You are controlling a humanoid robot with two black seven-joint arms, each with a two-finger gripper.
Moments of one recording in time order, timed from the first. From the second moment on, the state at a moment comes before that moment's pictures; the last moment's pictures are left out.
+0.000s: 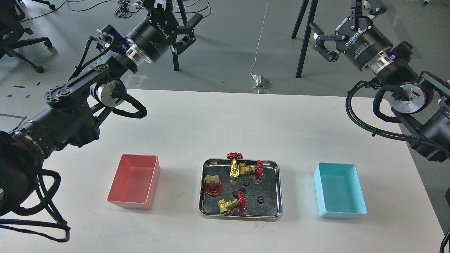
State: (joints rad) left arm -1.05 0.24 -0.47 -0.67 0.22 -0.49 -0.49; right arm 0.89 -0.46 0.70 0.82 -0.02 0.49 0.26
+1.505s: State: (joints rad) left arm -1.58 0.24 1.14 -1.22 1.18 0.43 -0.49; right arm 1.01 -0.41 0.80 0.78 0.04 0.29 0.24
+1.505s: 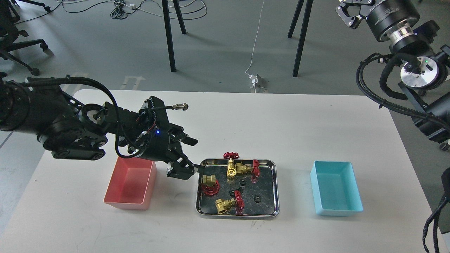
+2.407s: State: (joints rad) left arm -1.27 0.16 1.02 -1.02 1.22 0.45 -0.49; right arm 1.01 -0.39 0.80 0.77 0.04 0.26 0.22
